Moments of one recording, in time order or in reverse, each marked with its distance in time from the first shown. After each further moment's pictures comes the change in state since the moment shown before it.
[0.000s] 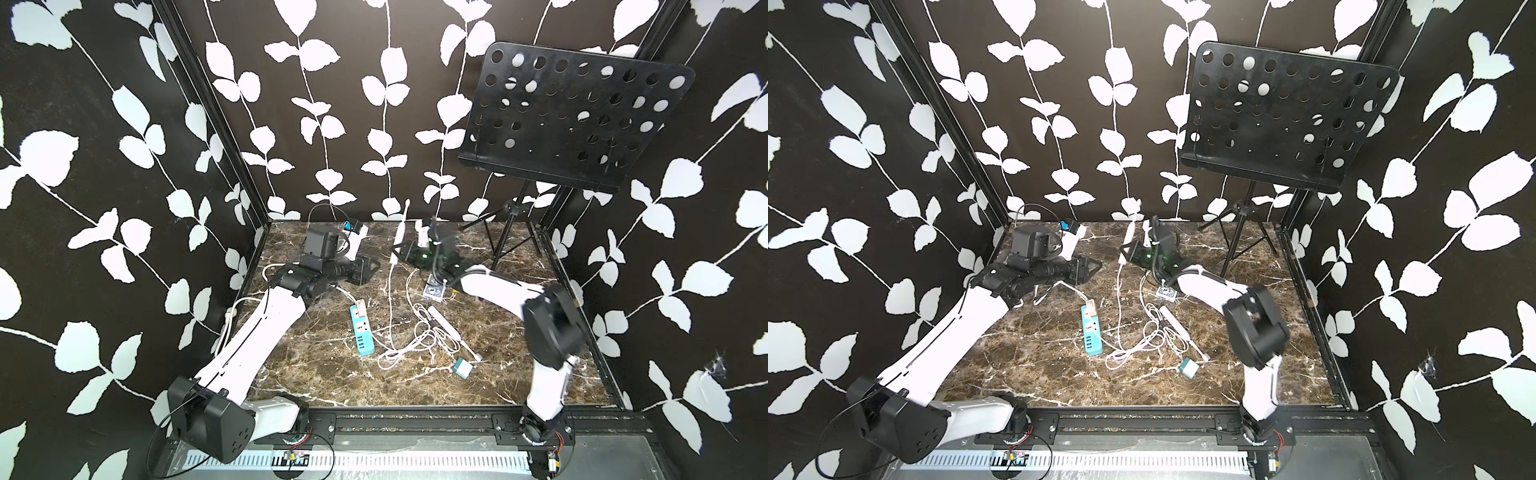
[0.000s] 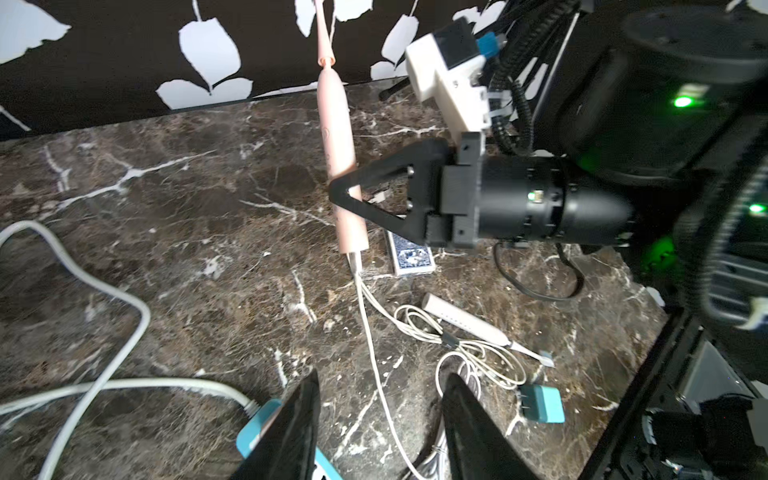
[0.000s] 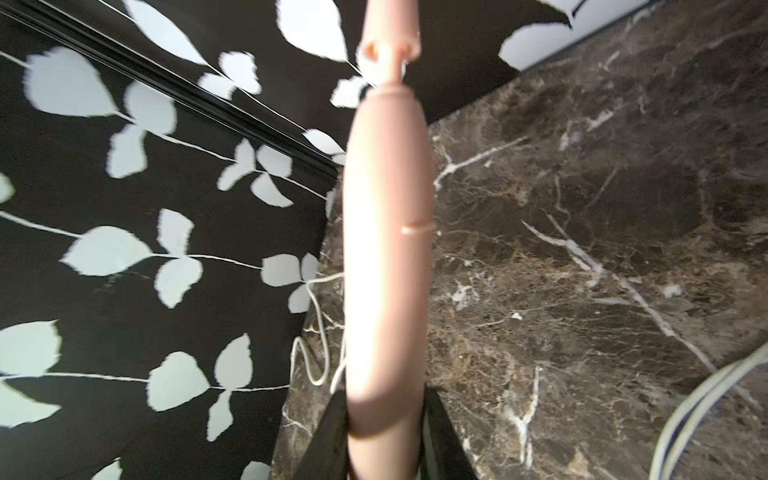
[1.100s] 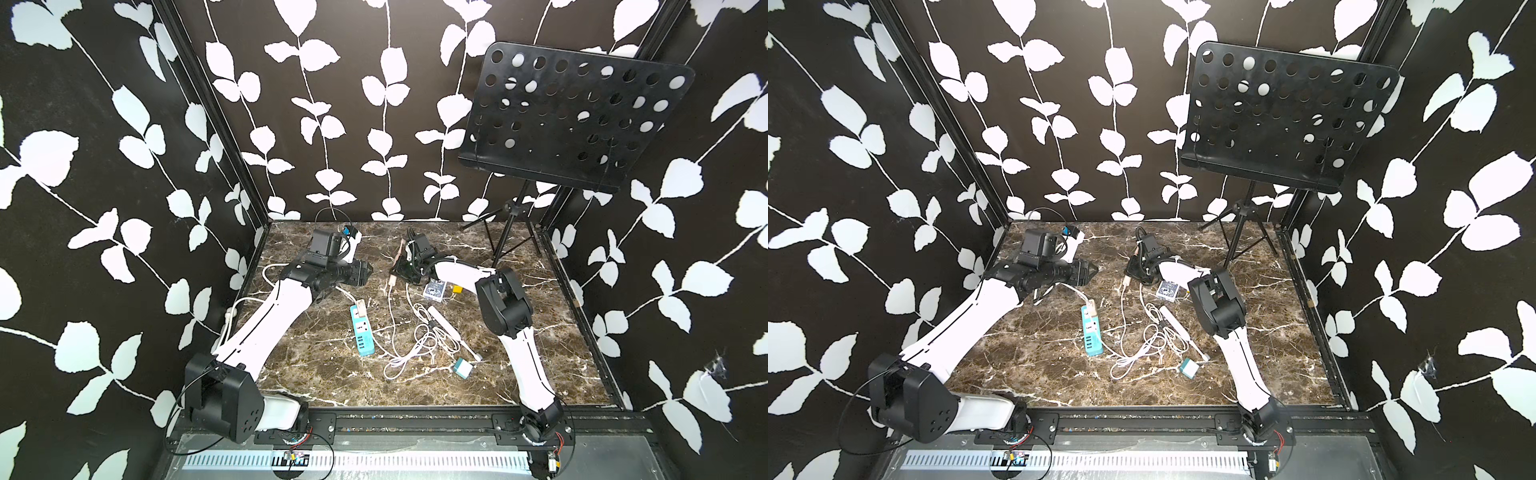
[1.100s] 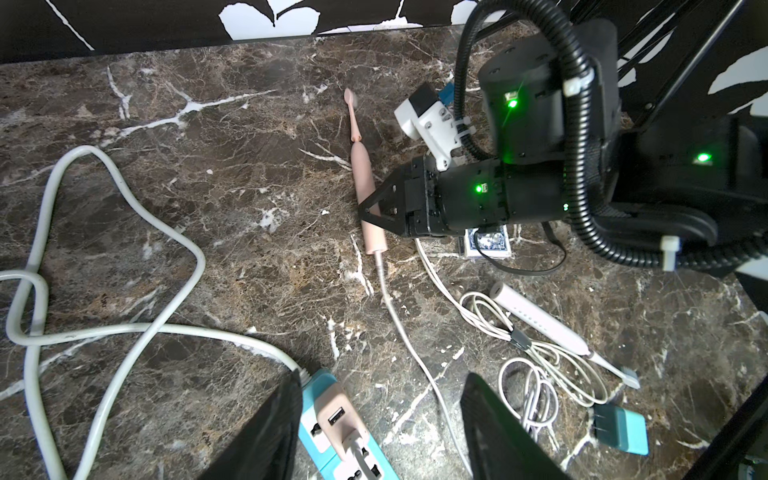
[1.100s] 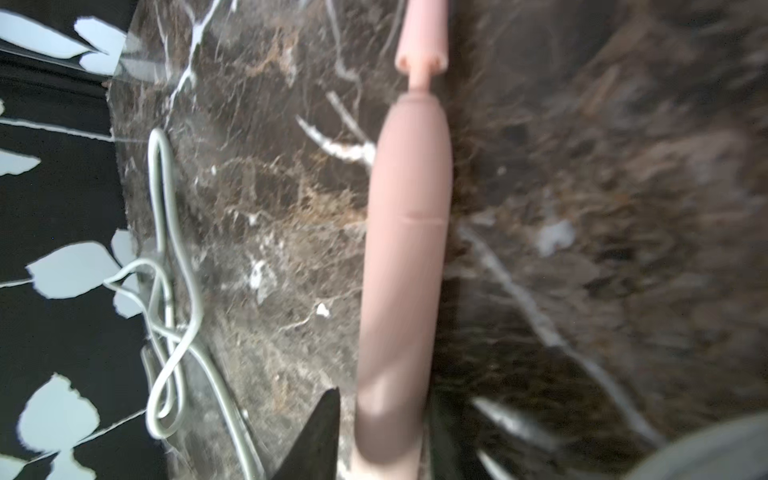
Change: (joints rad) left arm 0.043 0.089 -0.039 0.006 -0.098 0.006; right arm -0.032 0.354 0.317 -0.421 -0.028 -0.016
